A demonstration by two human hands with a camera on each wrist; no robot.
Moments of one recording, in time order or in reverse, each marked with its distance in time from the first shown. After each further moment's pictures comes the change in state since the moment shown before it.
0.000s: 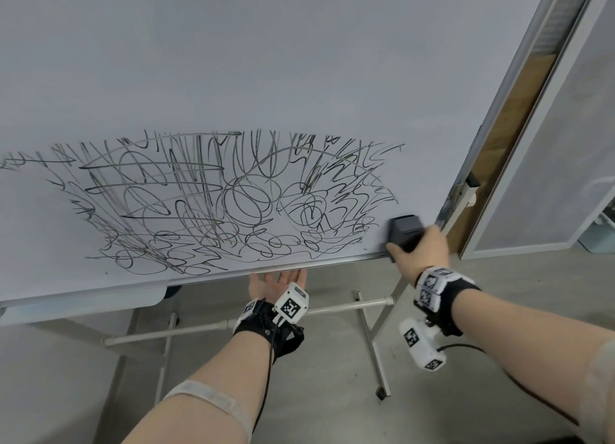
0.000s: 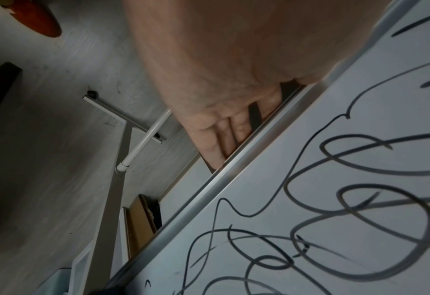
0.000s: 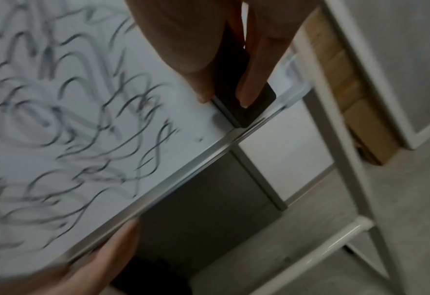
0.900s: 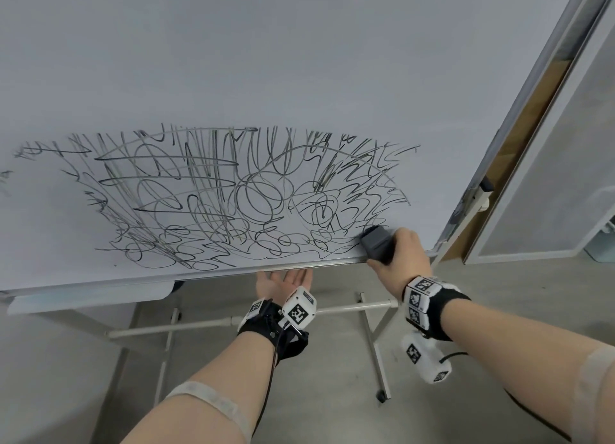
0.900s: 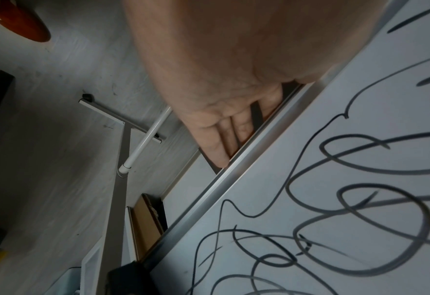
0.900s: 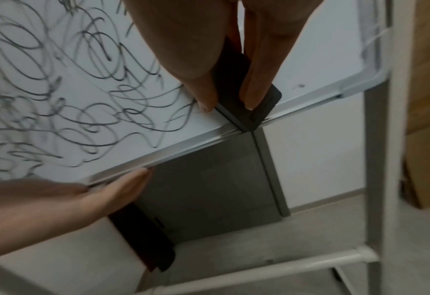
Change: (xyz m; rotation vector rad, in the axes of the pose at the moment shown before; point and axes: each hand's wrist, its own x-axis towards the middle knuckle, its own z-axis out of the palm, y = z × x) left_hand -0.016 0.008 0.007 0.054 0.008 -0.012; right_hand -0.024 -0.014 0.030 -0.227 -0.140 -0.274
